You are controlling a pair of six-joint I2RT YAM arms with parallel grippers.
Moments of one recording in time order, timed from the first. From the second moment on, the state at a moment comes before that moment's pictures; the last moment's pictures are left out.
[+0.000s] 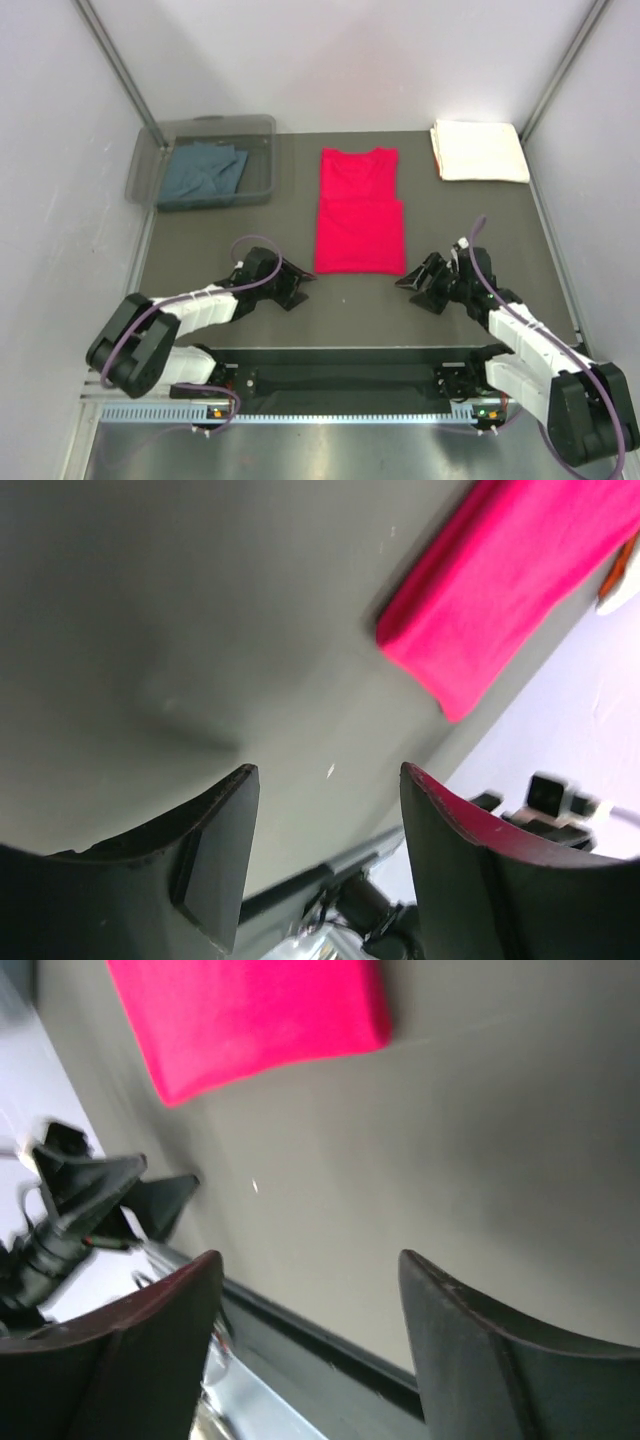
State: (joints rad) left arm -0.54 1.26 0.37 0.13 0.19 -1.51; right arm 0.23 0.95 0.36 -0.21 -0.47 0.92
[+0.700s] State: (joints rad) left arm -0.61 1.54 0.50 0.29 0.00 -1.73; right arm 0.33 1.17 0.21 0.27 -0.20 1.45
